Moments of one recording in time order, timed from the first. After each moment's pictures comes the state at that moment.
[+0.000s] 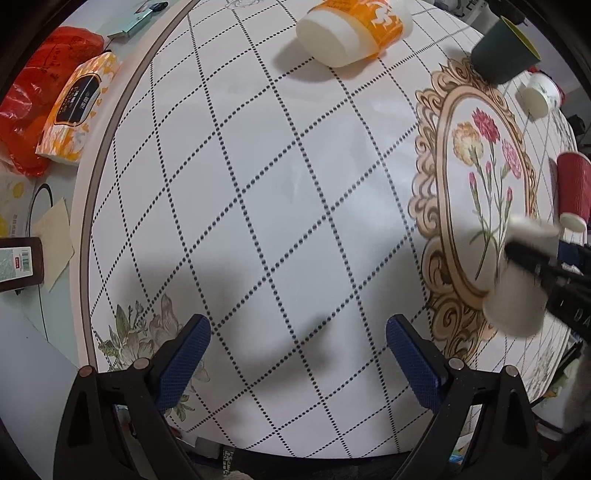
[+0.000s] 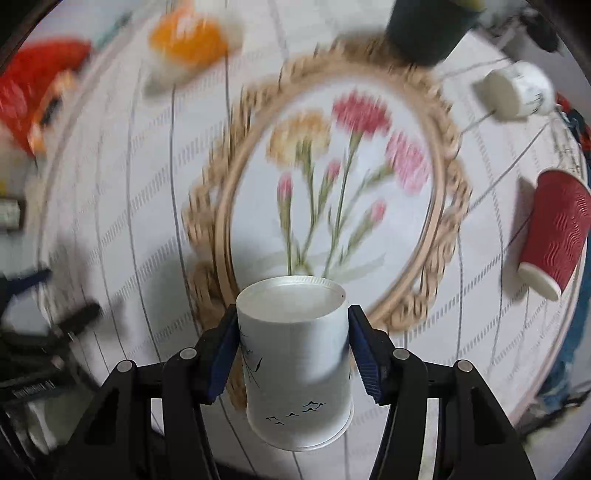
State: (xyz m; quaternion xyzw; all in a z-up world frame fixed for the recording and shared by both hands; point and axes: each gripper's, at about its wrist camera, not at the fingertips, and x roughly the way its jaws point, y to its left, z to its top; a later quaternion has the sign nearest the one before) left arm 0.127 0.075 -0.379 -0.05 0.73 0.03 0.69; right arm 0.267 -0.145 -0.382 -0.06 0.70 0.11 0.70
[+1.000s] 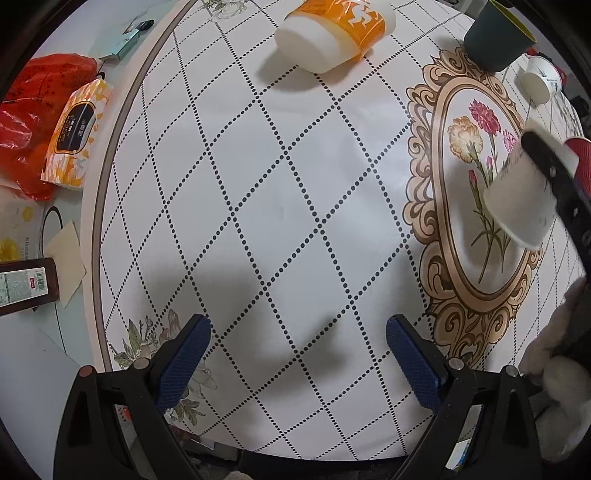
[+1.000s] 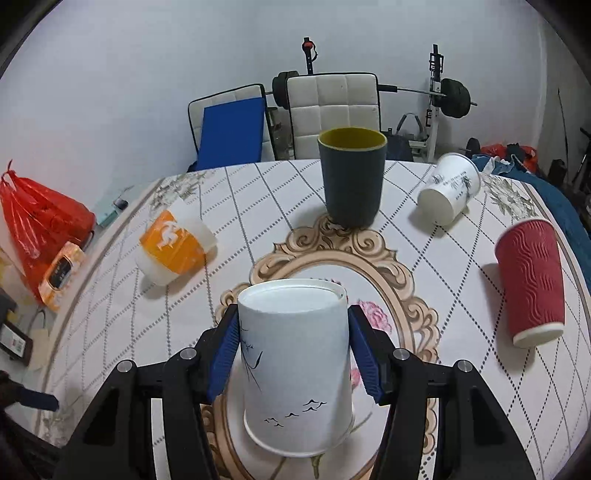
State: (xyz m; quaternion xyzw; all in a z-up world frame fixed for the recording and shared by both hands) left arm 0.132 0.047 -0.378 0.00 0.73 0.03 0.69; right arm 0.259 -0.161 -0.353 0.04 0.42 0.06 0.90
